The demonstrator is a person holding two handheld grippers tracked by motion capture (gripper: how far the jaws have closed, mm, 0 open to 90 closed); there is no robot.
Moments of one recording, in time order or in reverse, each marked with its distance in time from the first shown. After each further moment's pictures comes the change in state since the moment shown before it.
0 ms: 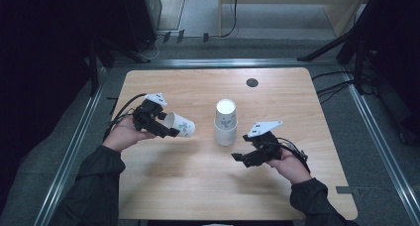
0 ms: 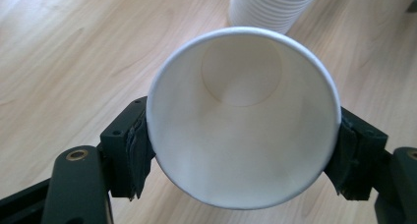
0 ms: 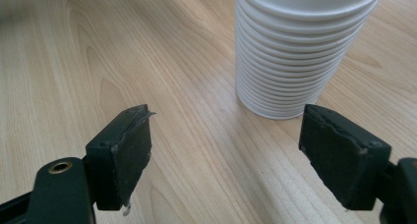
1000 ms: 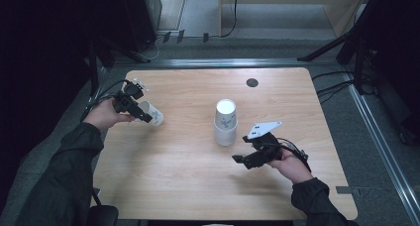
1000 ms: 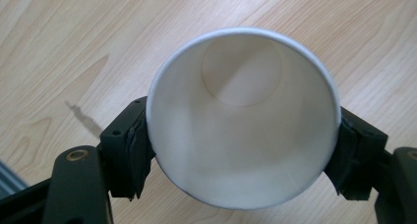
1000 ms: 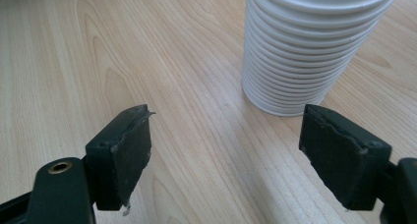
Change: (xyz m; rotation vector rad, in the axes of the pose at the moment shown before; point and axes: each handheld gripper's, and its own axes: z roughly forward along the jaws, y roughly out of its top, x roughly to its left) left arm 0.089 -0.016 -0.015 0.307 0.205 -0.160; right arm 0.000 -0.001 0.000 0.019 0.022 -0.033
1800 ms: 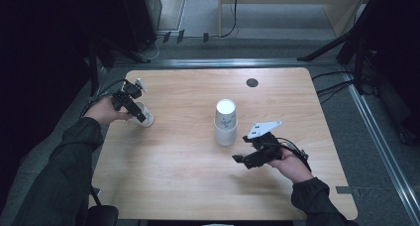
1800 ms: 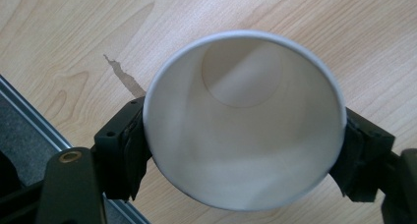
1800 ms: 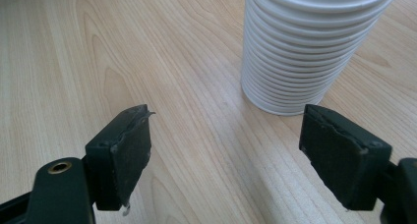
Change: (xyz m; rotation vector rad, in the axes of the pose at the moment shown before) left arm 0.020 0.004 0.018 0.164 0.092 -0.072; right arm -0.001 0.000 0.000 0.007 -0.001 0.000
